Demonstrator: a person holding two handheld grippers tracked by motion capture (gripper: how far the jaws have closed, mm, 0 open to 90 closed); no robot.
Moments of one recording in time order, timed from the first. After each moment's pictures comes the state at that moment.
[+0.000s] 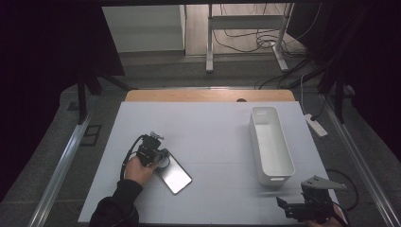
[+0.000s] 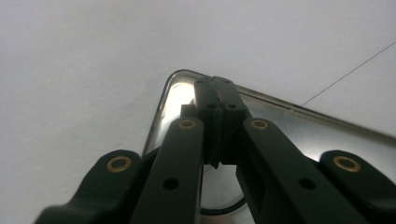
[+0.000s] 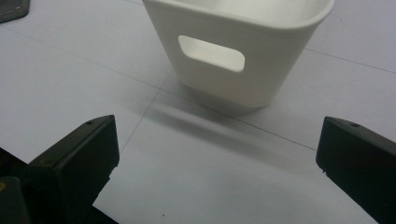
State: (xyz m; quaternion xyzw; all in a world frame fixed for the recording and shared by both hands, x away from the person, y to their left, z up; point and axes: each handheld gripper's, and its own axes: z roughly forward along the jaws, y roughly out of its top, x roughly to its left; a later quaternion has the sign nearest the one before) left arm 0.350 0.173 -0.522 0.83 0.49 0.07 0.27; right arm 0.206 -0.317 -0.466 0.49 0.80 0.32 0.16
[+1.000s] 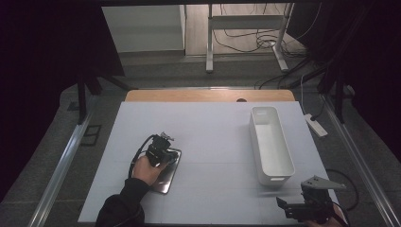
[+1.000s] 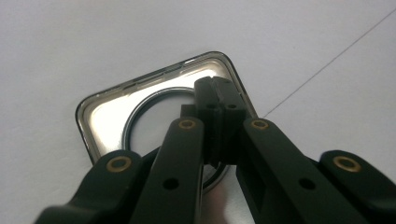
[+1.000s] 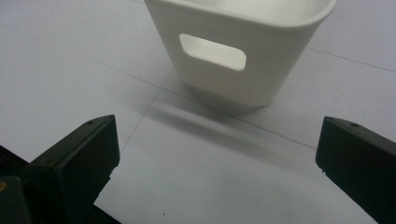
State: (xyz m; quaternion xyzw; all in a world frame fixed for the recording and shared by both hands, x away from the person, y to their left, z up) left arm 0.353 0.146 -0.522 0.85 0.45 0.05 0.27; right arm 0.206 -0.317 -0.467 0.49 0.80 0.32 0.16
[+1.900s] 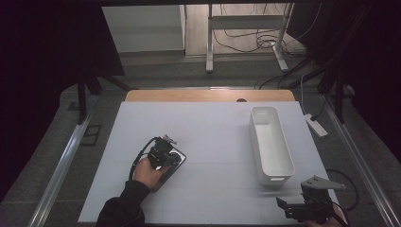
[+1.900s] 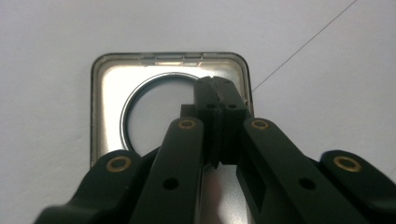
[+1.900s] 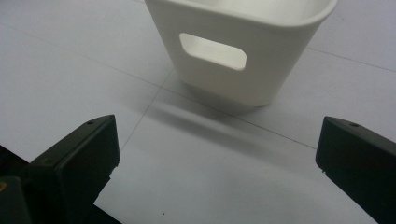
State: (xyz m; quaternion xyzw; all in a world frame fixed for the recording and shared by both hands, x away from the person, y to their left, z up) left arm 0.343 0.140 -0.517 0.86 0.43 0.04 0.27; right arm 0.206 -0.317 -0.467 0.49 0.80 0.32 0.16
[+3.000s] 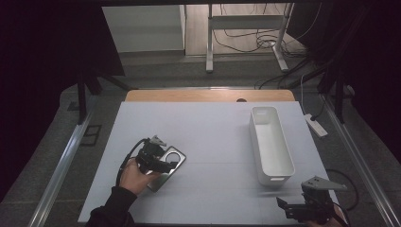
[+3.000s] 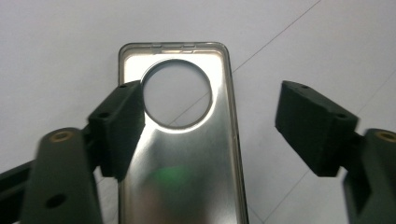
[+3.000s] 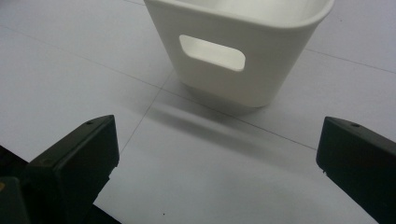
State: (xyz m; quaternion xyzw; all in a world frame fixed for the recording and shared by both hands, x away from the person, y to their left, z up) left arm 0.313 0.164 -0.489 0.85 0.42 0.06 0.29; right arm 0.205 -0.318 -0.466 0.48 0.80 0.33 0.16
